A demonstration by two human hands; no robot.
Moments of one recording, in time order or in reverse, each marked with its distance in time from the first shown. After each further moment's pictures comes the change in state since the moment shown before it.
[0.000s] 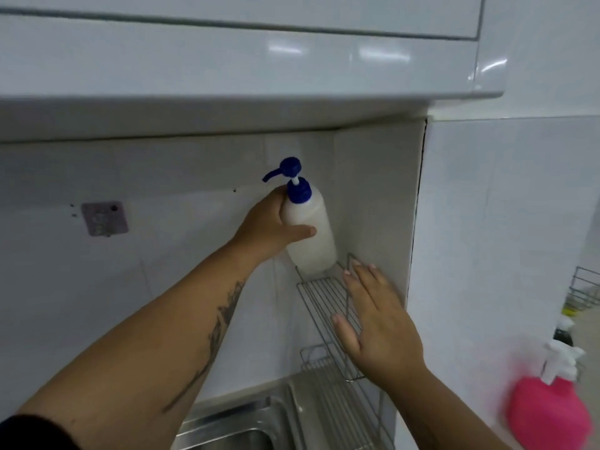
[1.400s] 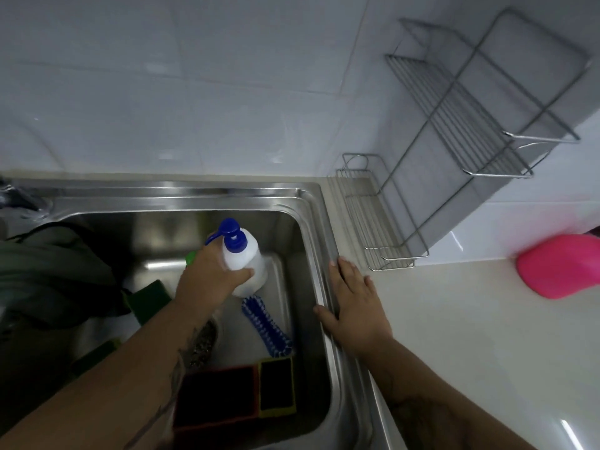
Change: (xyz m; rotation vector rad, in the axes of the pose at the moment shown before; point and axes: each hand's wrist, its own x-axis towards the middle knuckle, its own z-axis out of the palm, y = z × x) left_hand -0.395 -0.256 0.071 0.035 0.043 -0.776; right_hand -0.259 -0.046 0.137 -0.026 -0.911 0.155
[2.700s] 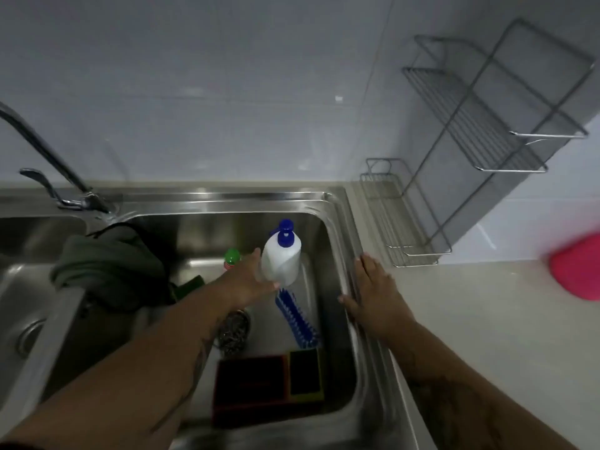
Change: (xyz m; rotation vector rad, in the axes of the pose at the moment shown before) left_hand -0.023 0.013 -0.019 0.157 -0.454 -0.207; right_hand 0.005 -0.004 -0.010 0.035 -0.141 0.053
